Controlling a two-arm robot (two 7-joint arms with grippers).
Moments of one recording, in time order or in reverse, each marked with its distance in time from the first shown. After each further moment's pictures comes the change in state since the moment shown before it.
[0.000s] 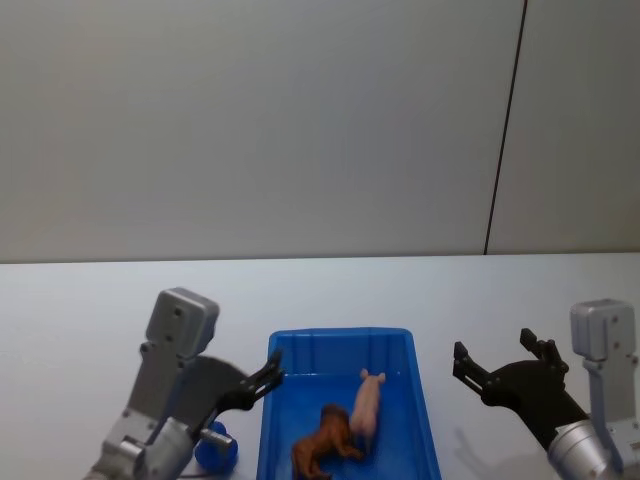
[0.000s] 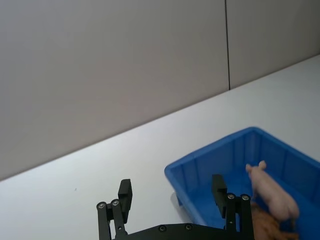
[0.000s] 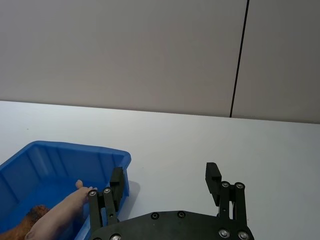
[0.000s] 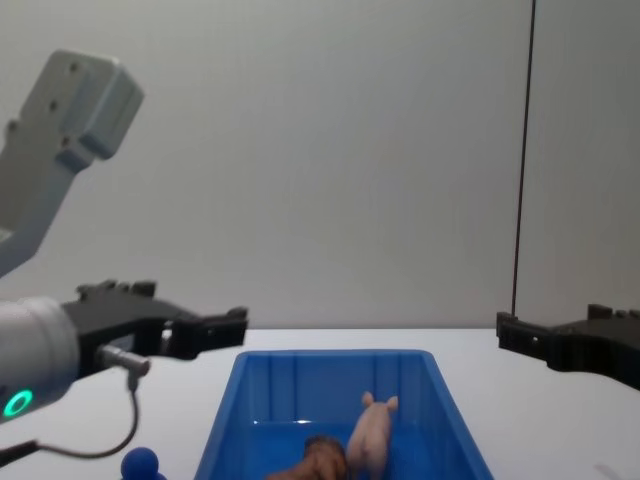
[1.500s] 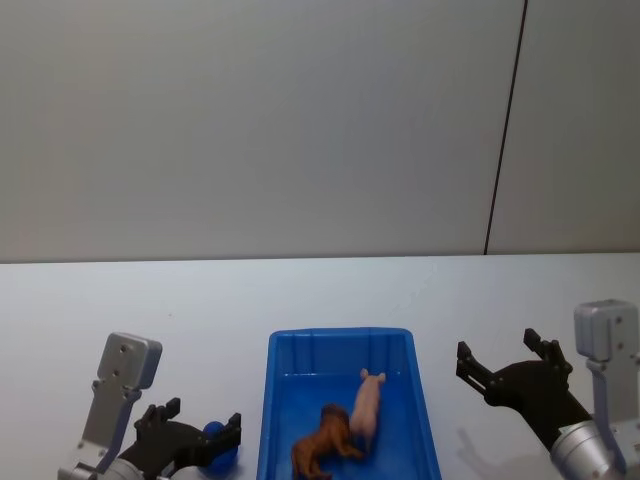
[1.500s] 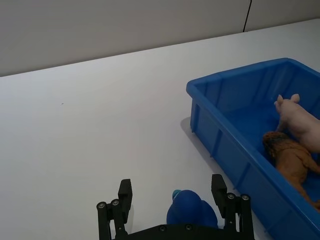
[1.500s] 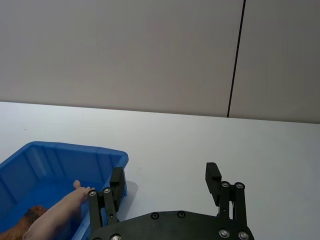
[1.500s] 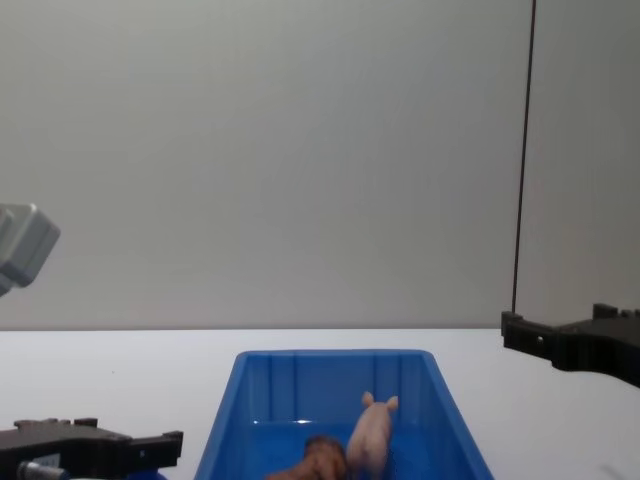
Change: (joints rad) left arm 0.014 0.031 -0.067 0.168 -0.192 0.076 -0.118; right arm -0.006 0.003 0.002 -0.007 0.002 -0.001 -0.008
